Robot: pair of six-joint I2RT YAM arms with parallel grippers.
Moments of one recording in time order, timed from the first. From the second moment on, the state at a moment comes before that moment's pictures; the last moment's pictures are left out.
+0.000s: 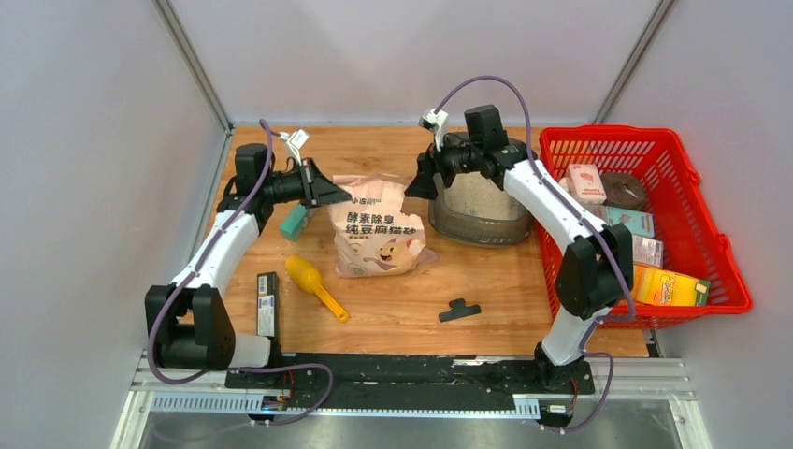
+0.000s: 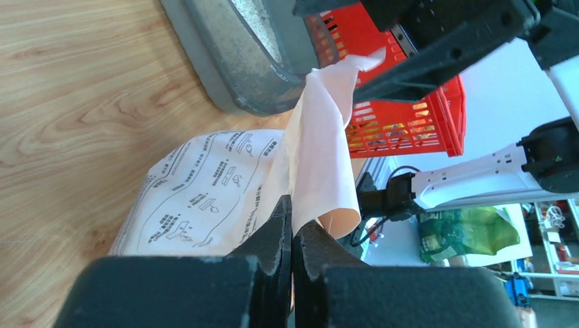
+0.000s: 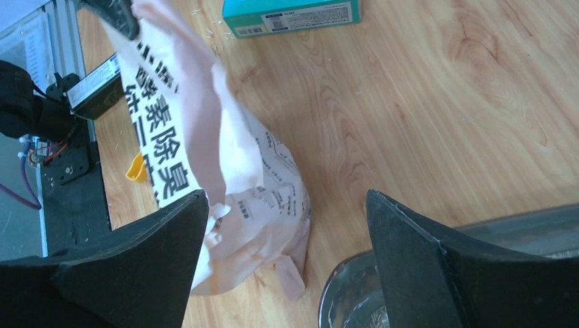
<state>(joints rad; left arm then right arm) -0.04 1.37 1.02 -0.13 1.05 -0.50 0.41 1.72 1.55 -0.47 -0.80 -0.22</state>
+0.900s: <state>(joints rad) -0.03 1.29 1.29 -0.54 0.98 0.14 0.53 1.85 1.71 -0.48 -1.00 -0.31</state>
